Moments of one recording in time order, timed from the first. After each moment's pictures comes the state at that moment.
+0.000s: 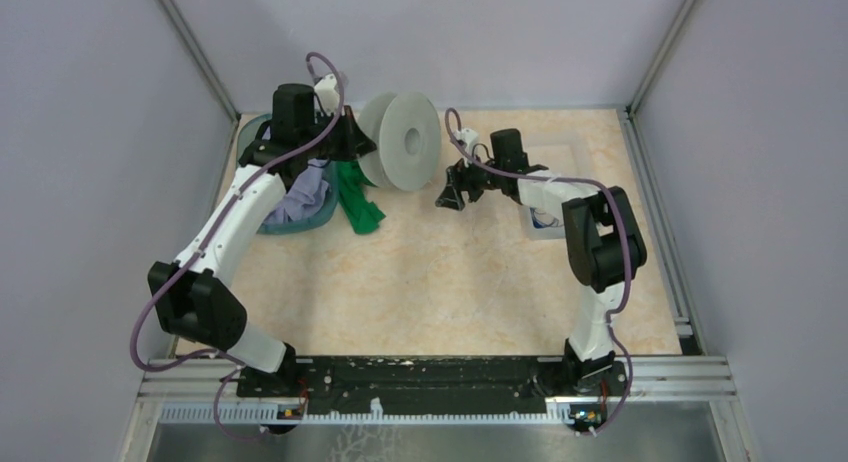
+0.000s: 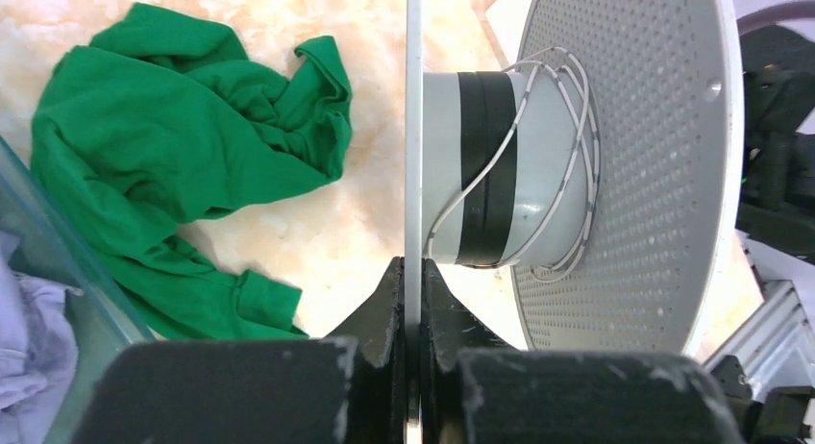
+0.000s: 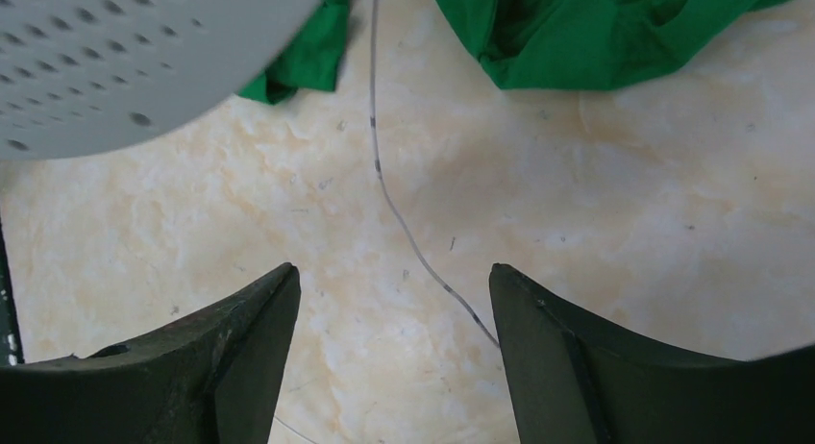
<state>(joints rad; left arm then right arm) -0.30 1.53 1.47 -0.42 0.34 -0.28 0.35 1.91 1.27 -0.02 -0.77 -0.11</state>
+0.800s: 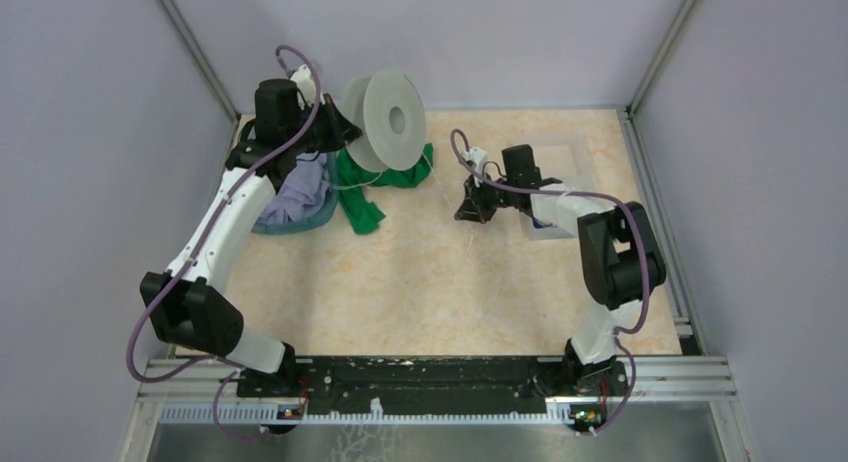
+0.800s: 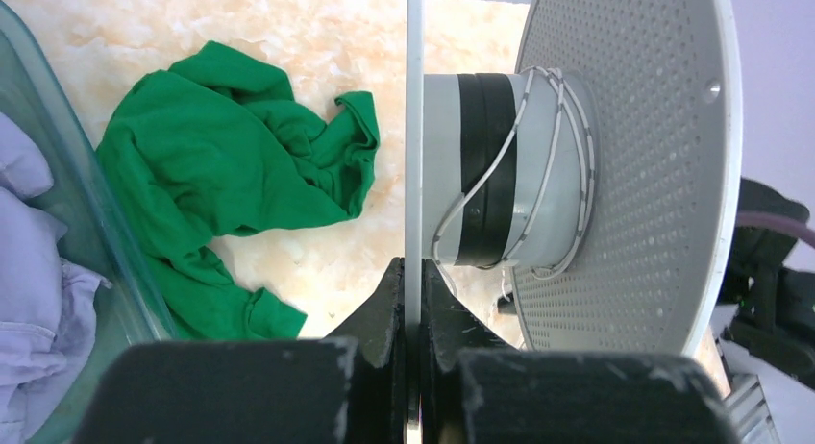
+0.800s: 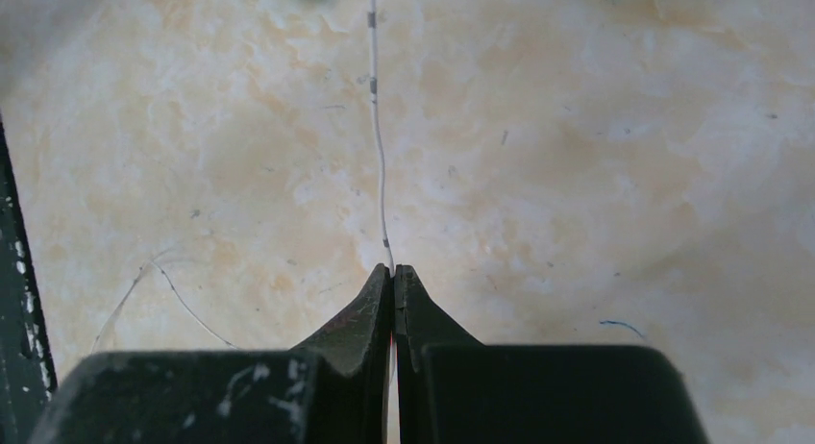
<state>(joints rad) -0.25 1.49 1.48 -0.38 0.28 -0.41 0.32 1.78 1.08 -0.10 -0.80 -0.27</state>
